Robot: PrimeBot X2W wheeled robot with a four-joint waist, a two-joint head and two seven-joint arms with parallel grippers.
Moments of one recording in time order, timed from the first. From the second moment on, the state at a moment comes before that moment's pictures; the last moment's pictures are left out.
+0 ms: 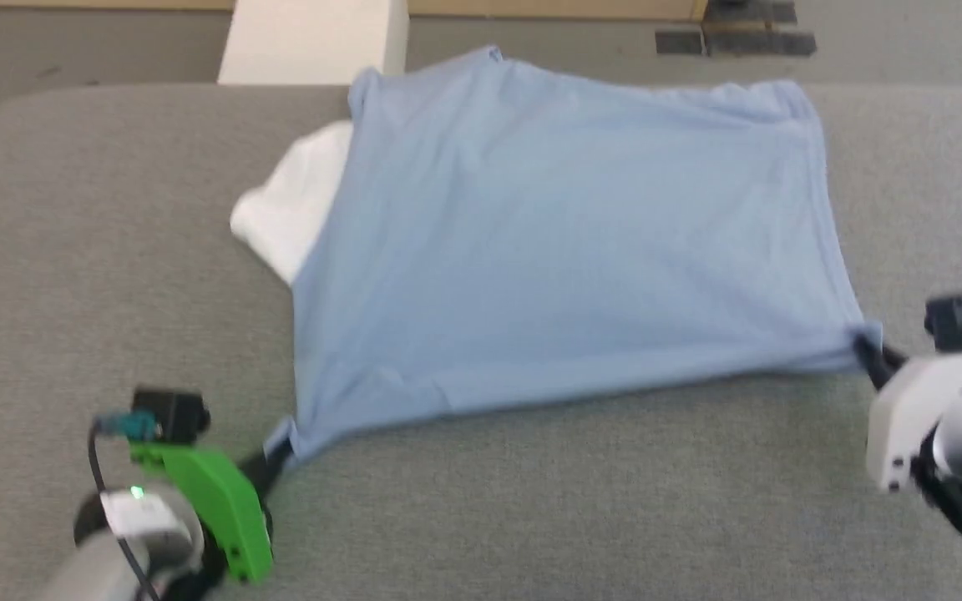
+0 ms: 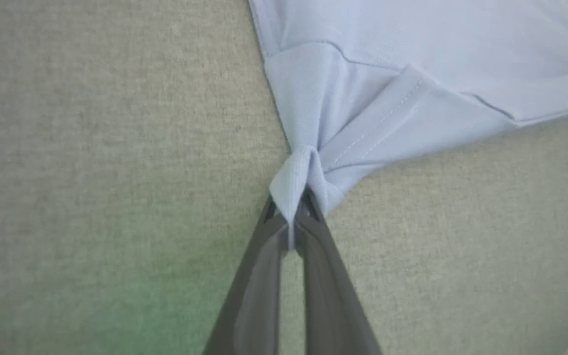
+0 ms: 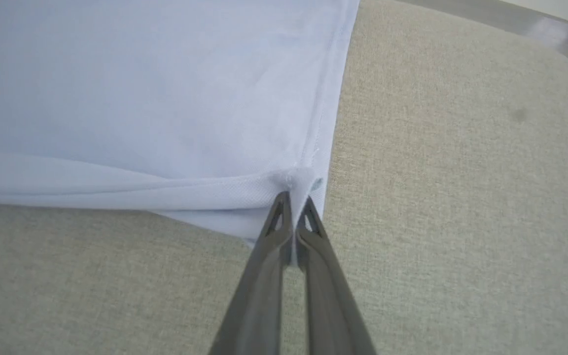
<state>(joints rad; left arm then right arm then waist) -0.22 0.54 -0.47 0.22 -0.88 -0.06 0.25 -0.26 -0.34 0.01 0.21 0.25 0.13 0.43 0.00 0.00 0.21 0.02</state>
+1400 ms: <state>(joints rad) -0.32 0.47 -0.51 0.08 -0.46 0.14 -0.18 -0.07 -0.23 -0.06 0.03 0.17 0.13 0.15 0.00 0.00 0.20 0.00</state>
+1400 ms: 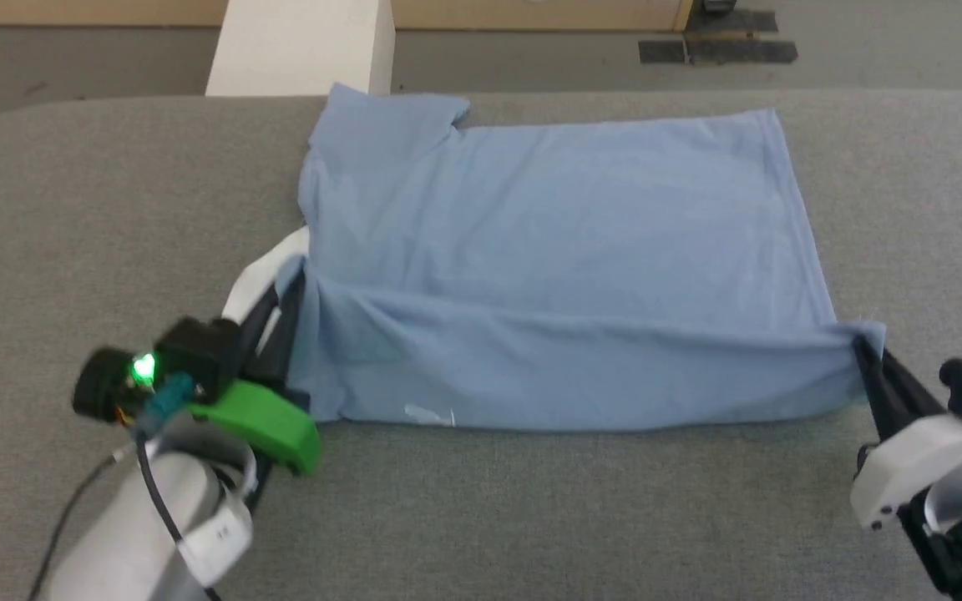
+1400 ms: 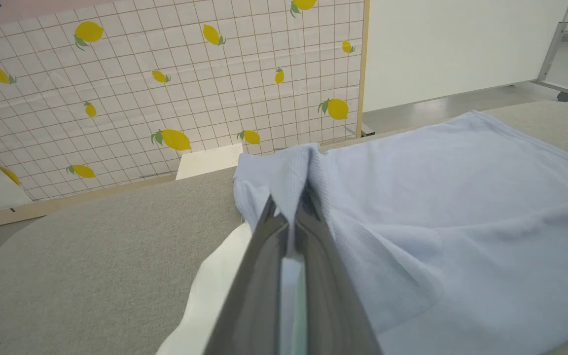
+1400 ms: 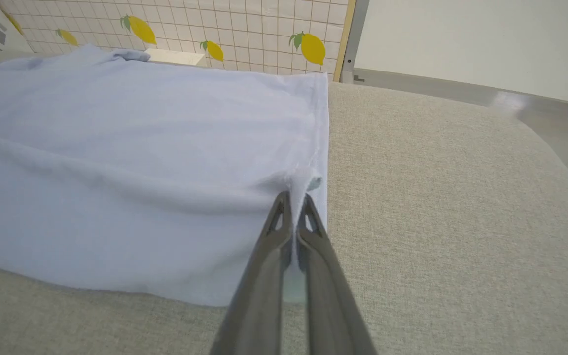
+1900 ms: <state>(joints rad) -0.48 0.50 -0.50 0.31 -0.61 0.01 0.09 -0.32 -0.28 -0.03 0.19 0.23 0.13 0.42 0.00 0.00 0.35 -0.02</state>
